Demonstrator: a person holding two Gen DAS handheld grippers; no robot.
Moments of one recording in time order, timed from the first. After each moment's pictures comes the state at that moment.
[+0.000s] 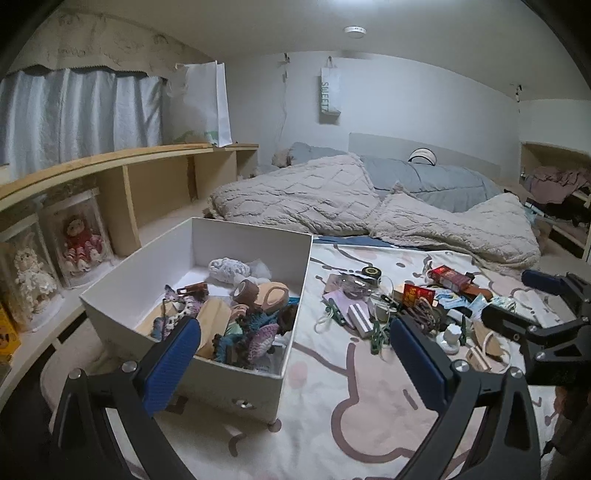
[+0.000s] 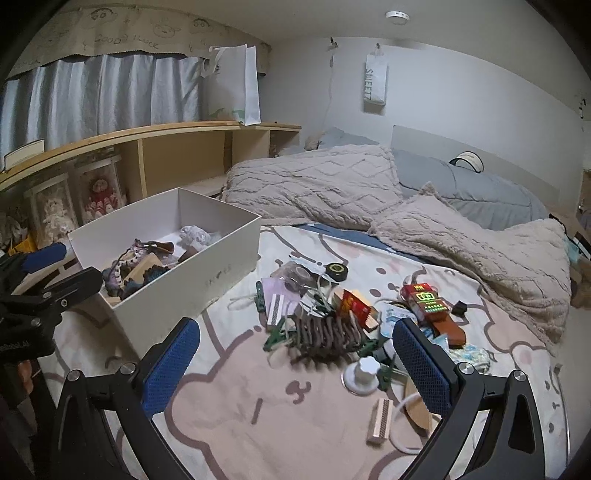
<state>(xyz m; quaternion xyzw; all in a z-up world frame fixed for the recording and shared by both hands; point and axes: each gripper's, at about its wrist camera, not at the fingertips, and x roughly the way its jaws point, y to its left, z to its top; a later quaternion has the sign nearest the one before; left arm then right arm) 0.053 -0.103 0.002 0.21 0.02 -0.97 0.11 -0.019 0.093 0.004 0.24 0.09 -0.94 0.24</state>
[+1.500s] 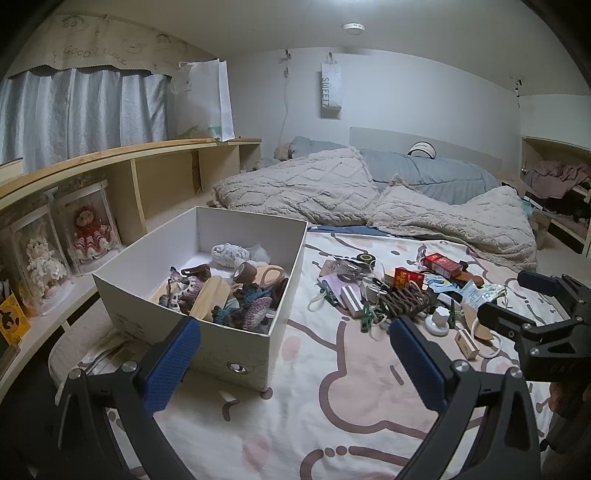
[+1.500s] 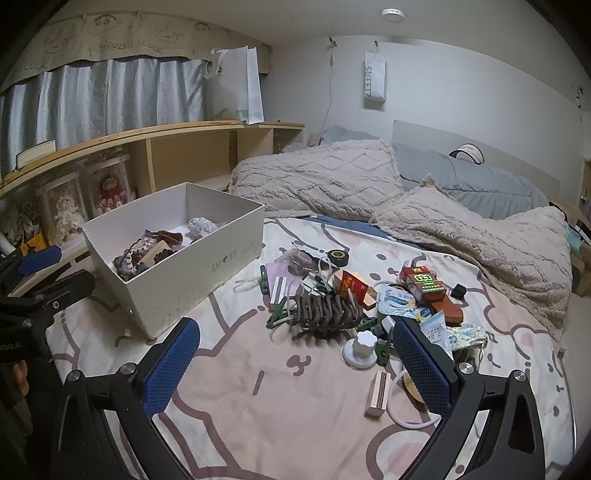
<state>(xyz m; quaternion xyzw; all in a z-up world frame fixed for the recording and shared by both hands) 0.080 -0.085 -0.001 0.22 0.02 -0.97 0.11 0.002 0.118 -0.006 0.24 0.08 -0.93 0.26</state>
